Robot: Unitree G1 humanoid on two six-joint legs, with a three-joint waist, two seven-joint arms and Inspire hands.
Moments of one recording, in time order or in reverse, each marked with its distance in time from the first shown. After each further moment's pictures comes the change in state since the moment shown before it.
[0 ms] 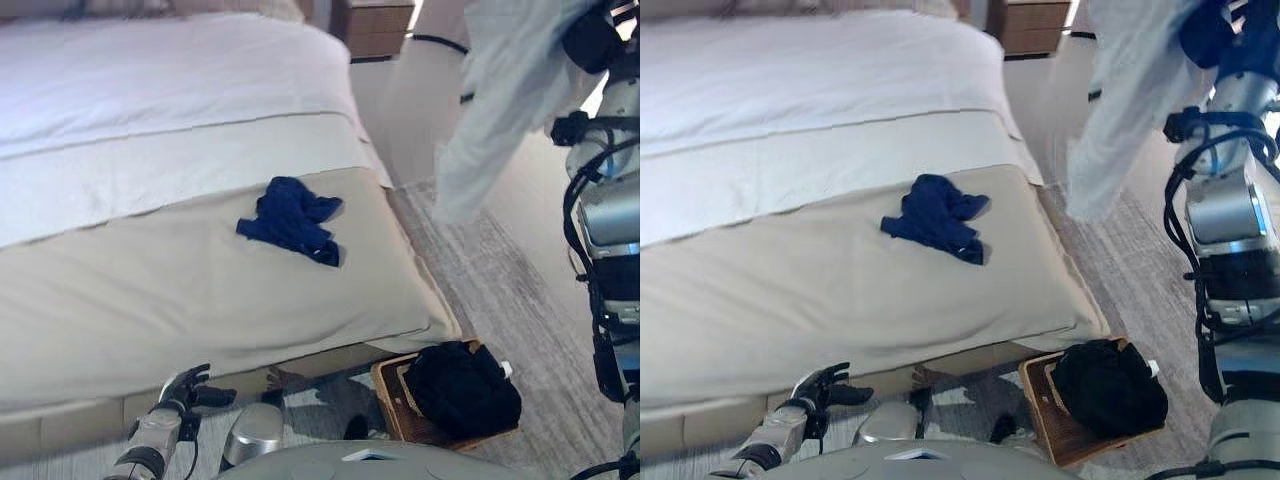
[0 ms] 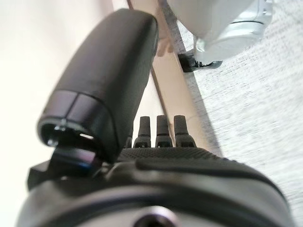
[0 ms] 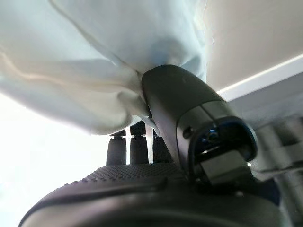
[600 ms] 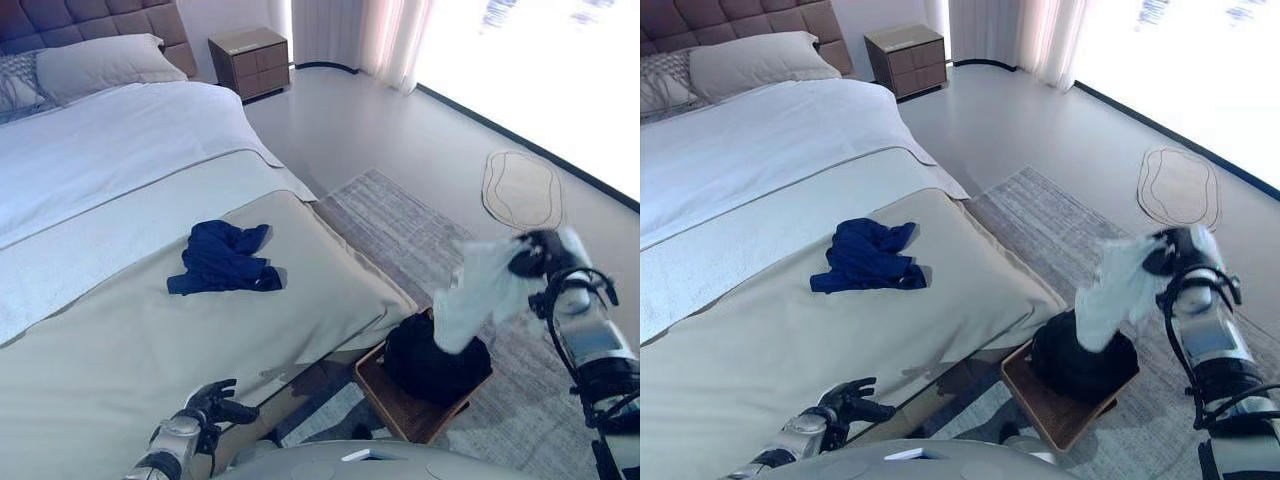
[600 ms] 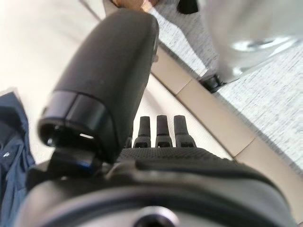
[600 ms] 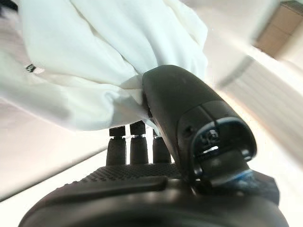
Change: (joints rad) left arm 0.011 -0.051 -0.063 0.008 0.035 0.014 -0.048; right arm 0.469 0.126 0.030 0.415 -0.107 0.032 0.415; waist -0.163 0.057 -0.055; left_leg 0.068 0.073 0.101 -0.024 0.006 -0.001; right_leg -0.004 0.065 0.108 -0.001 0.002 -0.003
